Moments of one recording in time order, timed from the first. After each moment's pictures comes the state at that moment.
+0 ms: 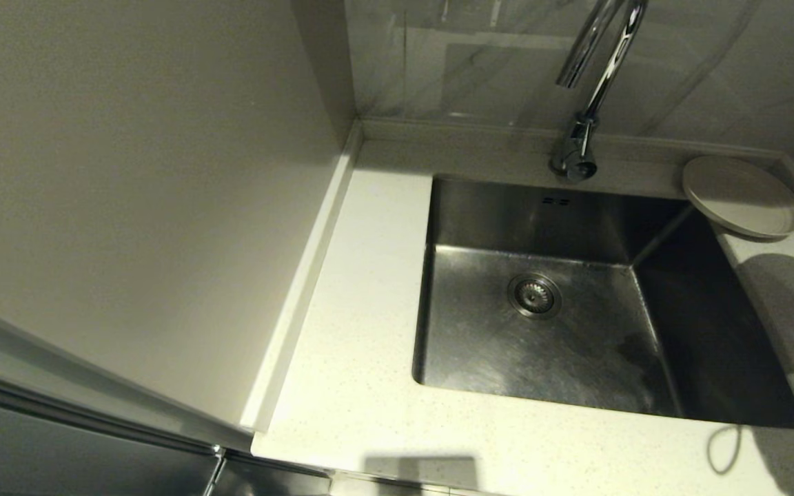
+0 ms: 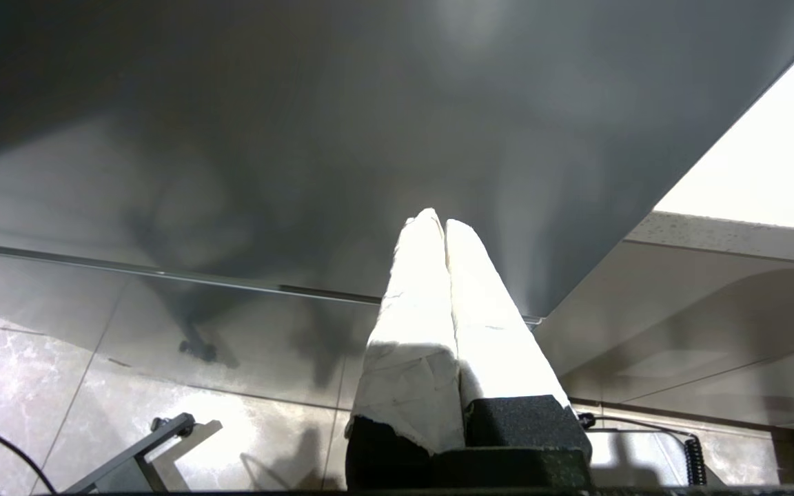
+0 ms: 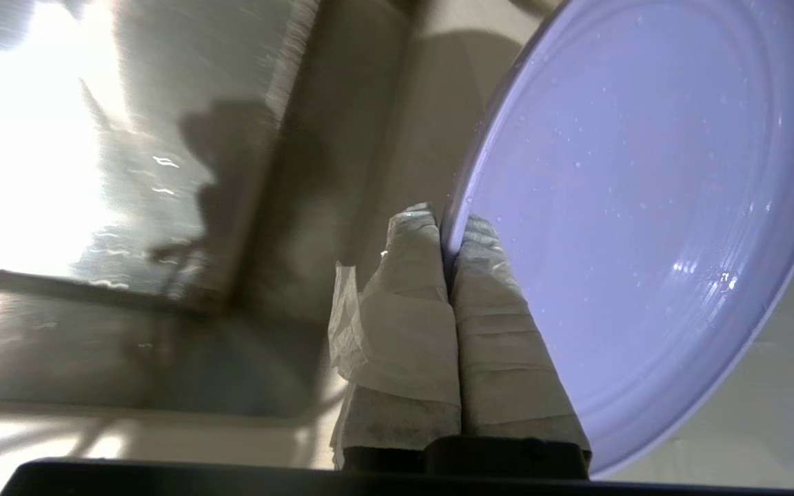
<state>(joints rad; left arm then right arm) 0.00 0.00 0.00 0.00 0.02 -0.02 -0.20 1.26 -0.79 -0.12 -0.18 -0.54</state>
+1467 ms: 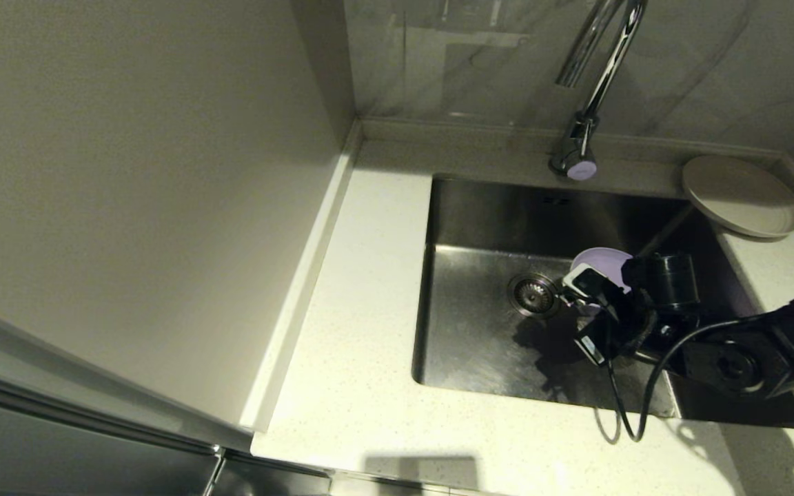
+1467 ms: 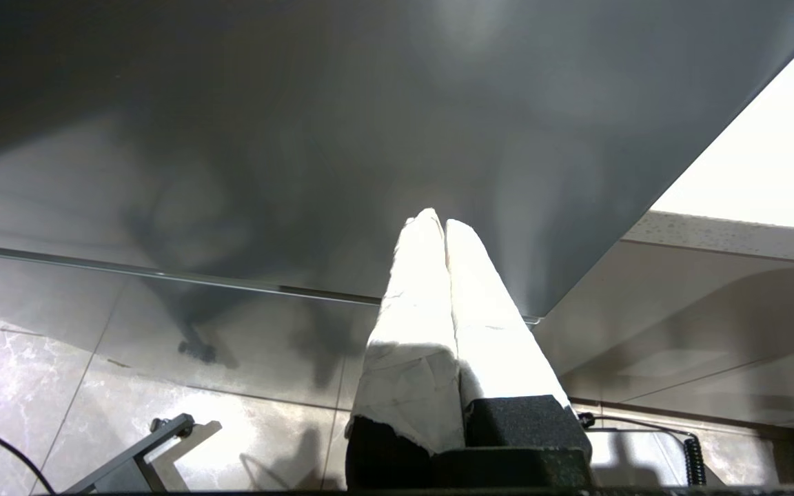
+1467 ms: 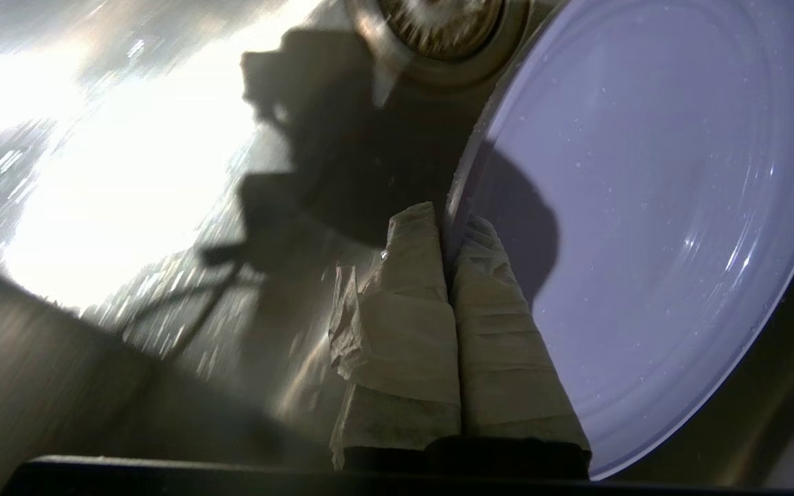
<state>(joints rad) 0.00 0.00 0.00 0.00 0.02 -0.02 0.22 1.96 -0.87 -0.55 -0.24 -0.53</state>
